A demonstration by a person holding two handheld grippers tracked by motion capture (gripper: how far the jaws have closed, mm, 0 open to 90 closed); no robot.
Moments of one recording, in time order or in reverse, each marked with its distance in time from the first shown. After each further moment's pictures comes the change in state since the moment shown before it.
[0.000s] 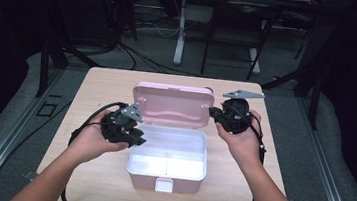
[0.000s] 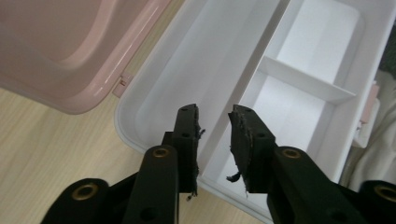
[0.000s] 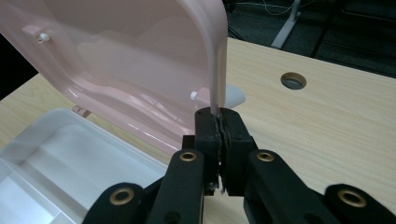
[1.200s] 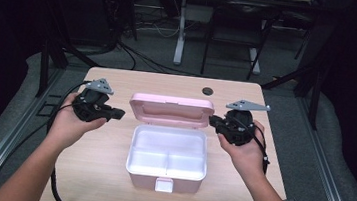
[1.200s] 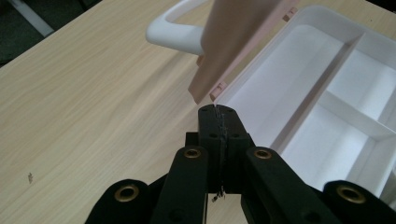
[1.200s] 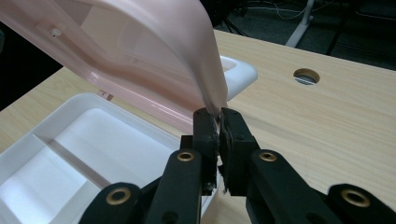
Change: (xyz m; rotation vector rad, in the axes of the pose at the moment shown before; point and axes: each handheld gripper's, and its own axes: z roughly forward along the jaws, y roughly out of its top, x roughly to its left) left arm 0.045 -0.018 -0.050 -0.144 0.133 -0.174; right arm 0.006 -0.021 -0.017 -0.025 0.051 -0.004
